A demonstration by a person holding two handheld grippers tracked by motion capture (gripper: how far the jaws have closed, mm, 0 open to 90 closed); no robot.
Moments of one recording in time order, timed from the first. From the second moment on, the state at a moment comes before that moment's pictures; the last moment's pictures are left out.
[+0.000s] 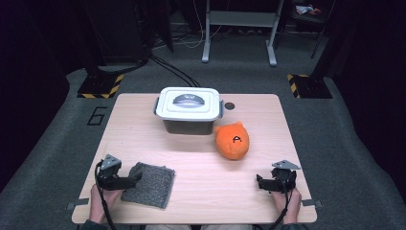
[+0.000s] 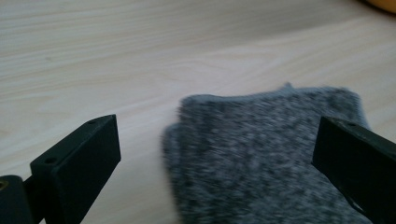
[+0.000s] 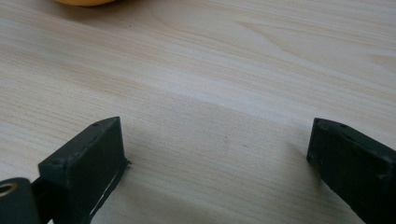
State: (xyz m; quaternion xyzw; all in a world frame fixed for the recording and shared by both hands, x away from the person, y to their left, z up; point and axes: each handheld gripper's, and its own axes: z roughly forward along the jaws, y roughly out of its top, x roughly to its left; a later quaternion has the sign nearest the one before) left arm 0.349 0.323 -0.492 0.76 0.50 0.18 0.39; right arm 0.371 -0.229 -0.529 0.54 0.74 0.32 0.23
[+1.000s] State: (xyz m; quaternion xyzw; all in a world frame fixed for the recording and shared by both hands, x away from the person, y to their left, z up) left arm 0.335 0.286 -0.514 0.80 0.47 0.19 0.31; right arm 0.371 -0.229 -0.529 0.54 0.74 0.32 0.23
